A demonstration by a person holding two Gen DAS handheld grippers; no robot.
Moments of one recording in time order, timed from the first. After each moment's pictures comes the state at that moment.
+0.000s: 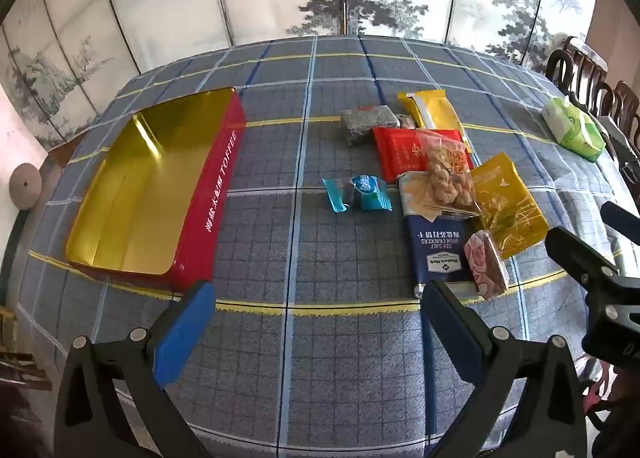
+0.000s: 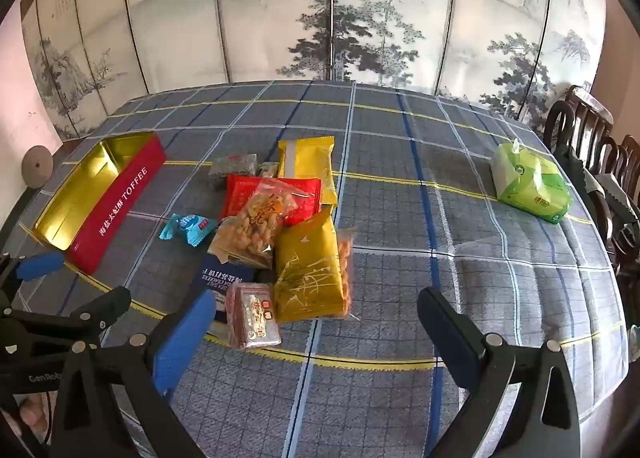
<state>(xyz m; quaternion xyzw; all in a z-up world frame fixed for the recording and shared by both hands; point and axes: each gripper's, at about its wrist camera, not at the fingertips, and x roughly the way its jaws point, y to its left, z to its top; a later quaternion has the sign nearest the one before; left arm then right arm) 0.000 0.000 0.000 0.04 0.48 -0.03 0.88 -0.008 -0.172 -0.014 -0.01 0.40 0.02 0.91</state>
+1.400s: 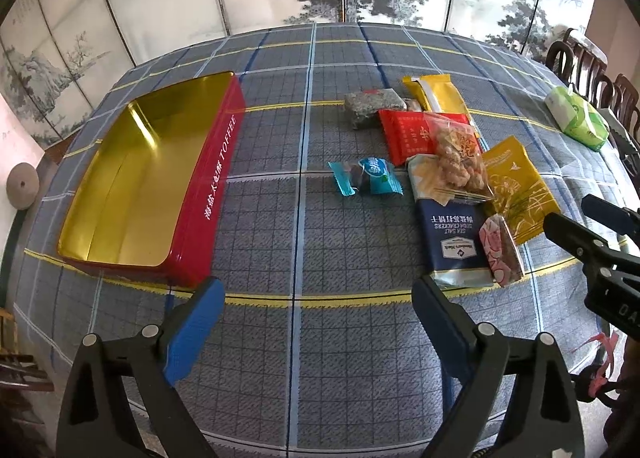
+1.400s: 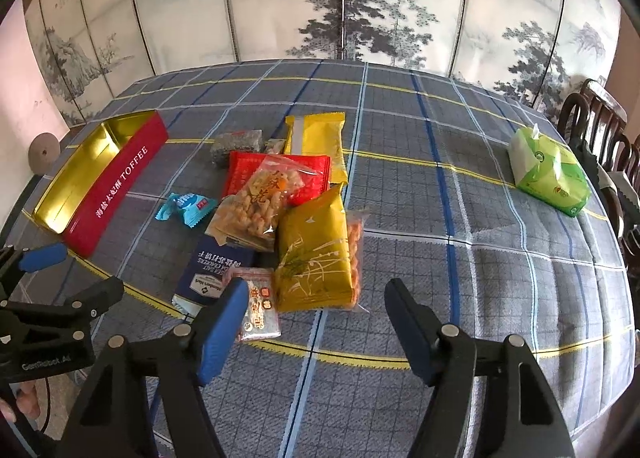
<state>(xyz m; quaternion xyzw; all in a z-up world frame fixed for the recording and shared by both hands) 0.002 0.007 -0.015 0.05 0.49 -0.03 0.87 0.003 -0.172 -0.030 -0.01 0.44 0.04 0.90</state>
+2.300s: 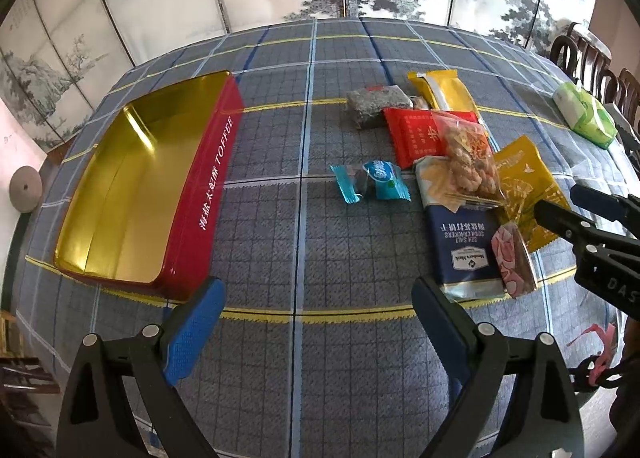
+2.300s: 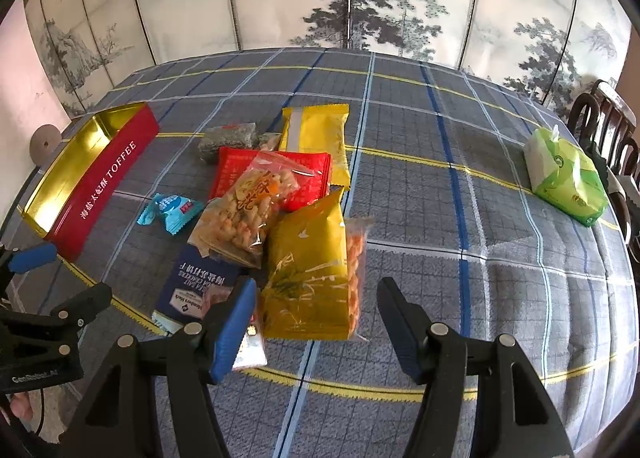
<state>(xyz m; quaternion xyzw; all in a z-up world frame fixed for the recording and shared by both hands) 0.017 0.005 -0.022 0.06 0.50 -0.02 0.87 0.034 -0.172 -0.046 -0.02 0.46 0.05 0.89</state>
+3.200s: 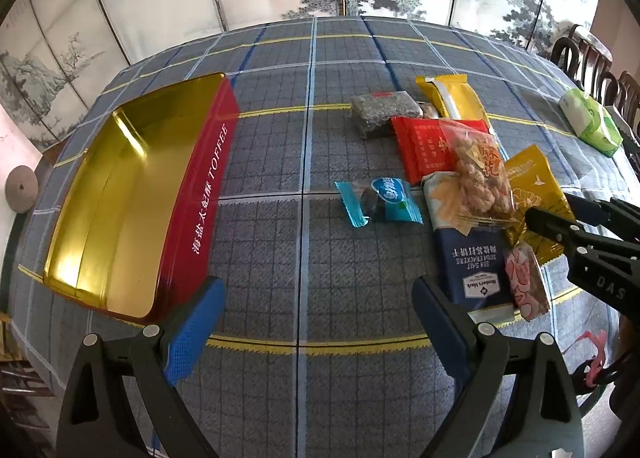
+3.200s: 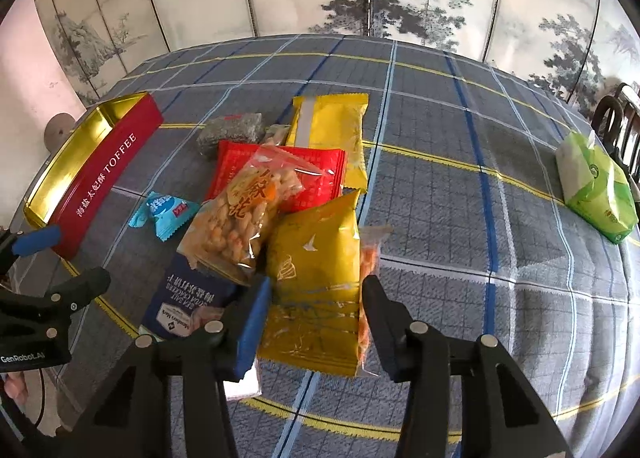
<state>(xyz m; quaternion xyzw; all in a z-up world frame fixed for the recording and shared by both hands) 0.041 0.007 -0.028 0.05 0.50 -0.03 0.86 0.064 -0.174 -0.062 -0.02 0.47 0.09 0.88</state>
